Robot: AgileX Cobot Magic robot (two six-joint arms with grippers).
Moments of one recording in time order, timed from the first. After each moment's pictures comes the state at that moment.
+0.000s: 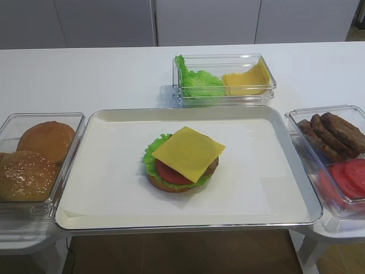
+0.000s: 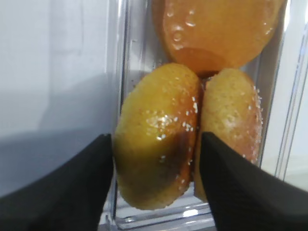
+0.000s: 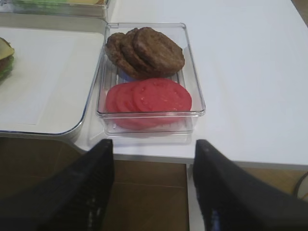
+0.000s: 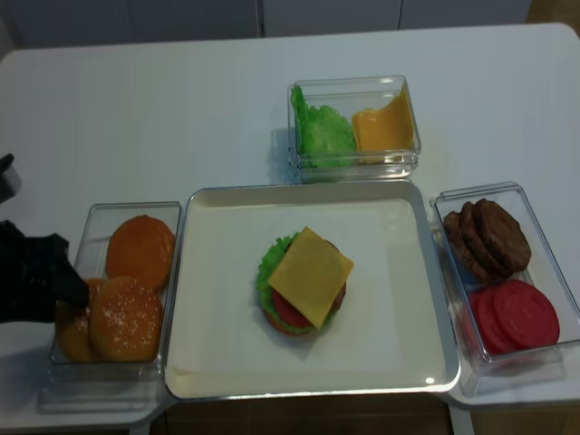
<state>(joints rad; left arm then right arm) 0.33 1.44 -0.94 -0.43 1.14 0.35 0.10 -0.02 -0.49 0.04 1.12 -0.03</state>
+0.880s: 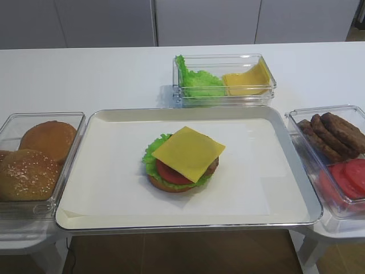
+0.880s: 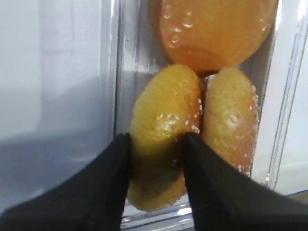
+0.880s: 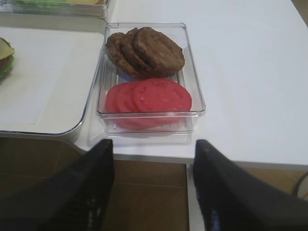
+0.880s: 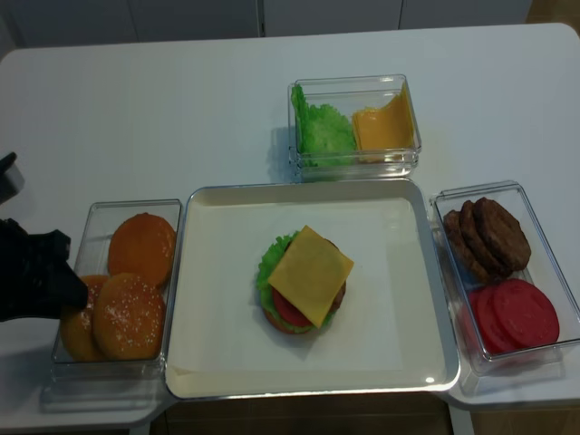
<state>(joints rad) 0.34 1.45 -0.94 -0.46 1.15 0.36 0.10 -0.02 -0.49 0.04 1.12 -0.03</state>
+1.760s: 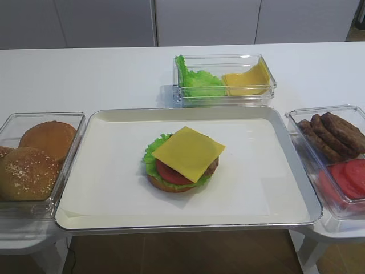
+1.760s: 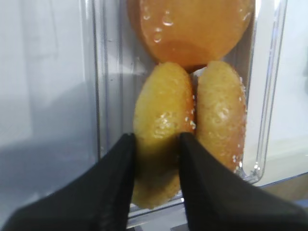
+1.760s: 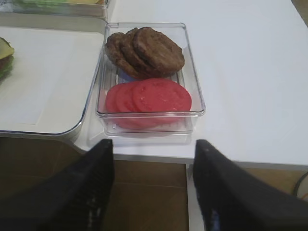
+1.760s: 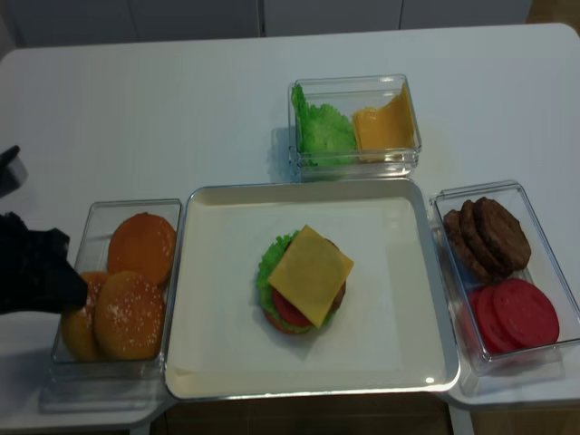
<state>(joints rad) 0.34 1.45 -0.97 -0.46 1.20 0.42 0.10 -0.02 -0.49 0.04 1.12 -0.03</state>
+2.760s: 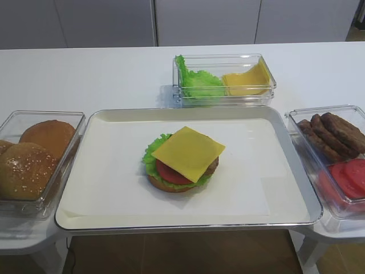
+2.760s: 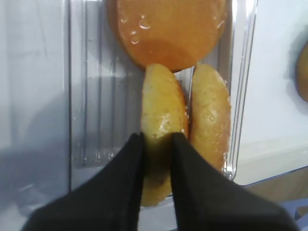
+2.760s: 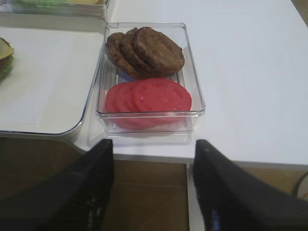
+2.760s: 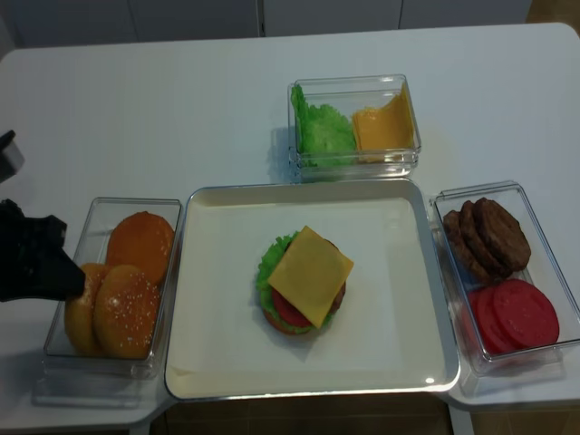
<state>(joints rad) 0.34 1.43 -1.00 -0.48 1.22 0.42 0.10 -0.02 -0.49 0.04 1.12 -0.03</state>
